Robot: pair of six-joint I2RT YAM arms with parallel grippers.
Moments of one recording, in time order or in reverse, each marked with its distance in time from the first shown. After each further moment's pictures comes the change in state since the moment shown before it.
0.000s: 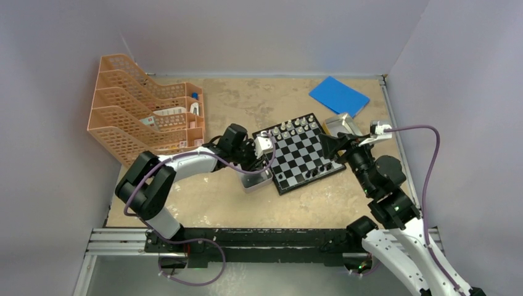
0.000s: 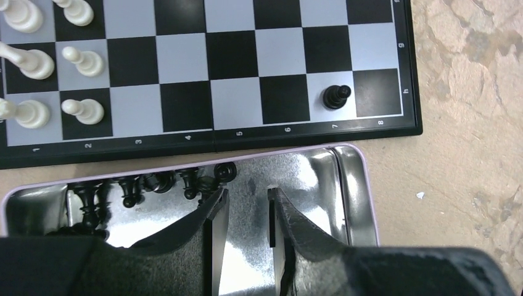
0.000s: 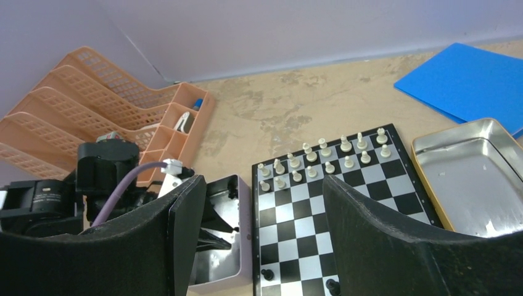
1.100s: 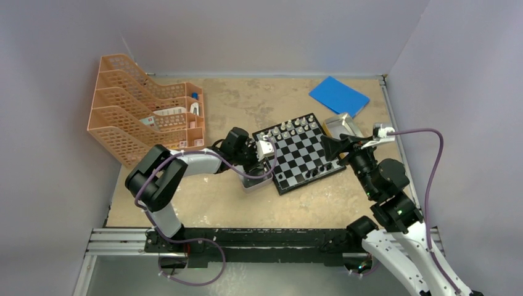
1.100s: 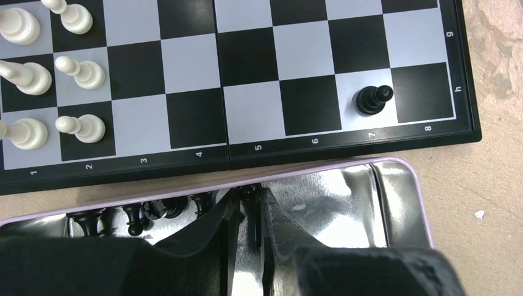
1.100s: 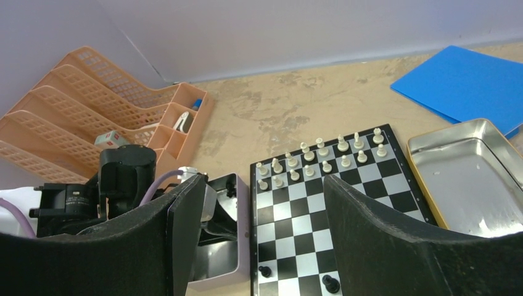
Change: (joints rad) left arm 0.000 0.099 -0.049 0.180 -0.005 0.074; right arm 0.000 -0.044 0.000 -0.027 -0.001 -0.011
